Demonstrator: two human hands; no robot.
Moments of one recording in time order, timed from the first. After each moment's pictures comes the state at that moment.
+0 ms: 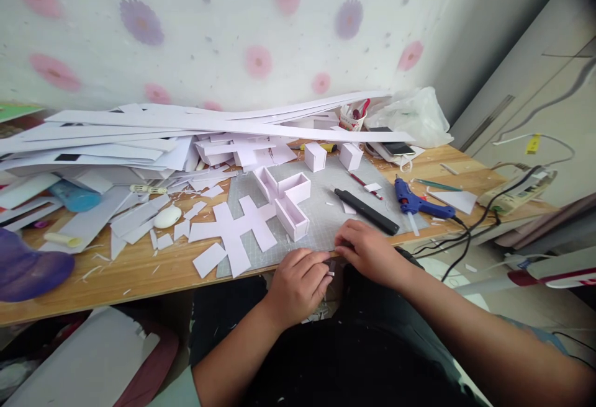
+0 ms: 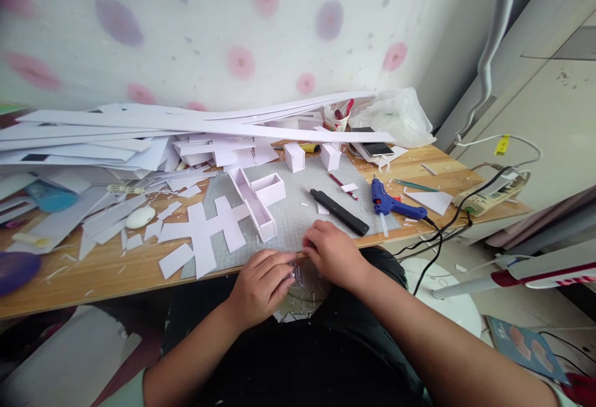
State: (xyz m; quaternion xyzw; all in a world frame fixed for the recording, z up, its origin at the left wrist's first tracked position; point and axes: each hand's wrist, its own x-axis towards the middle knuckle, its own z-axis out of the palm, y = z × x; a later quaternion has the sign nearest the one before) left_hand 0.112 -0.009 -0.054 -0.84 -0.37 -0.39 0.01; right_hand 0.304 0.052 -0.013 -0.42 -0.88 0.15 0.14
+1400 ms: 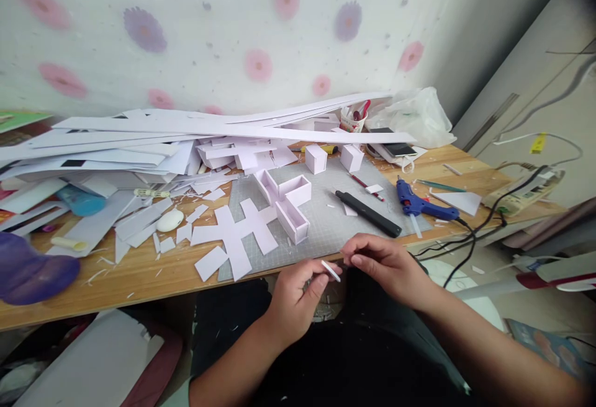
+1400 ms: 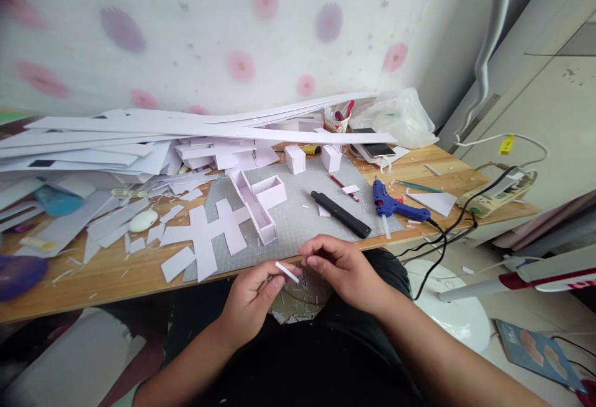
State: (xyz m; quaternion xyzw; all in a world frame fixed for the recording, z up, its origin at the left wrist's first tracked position) left_hand 0.117 -0.023 -0.029 -0.69 -0.41 -0.48 -0.36; right_hand 0.319 0.028 -0.005 -0.32 -0.70 0.53 0.37
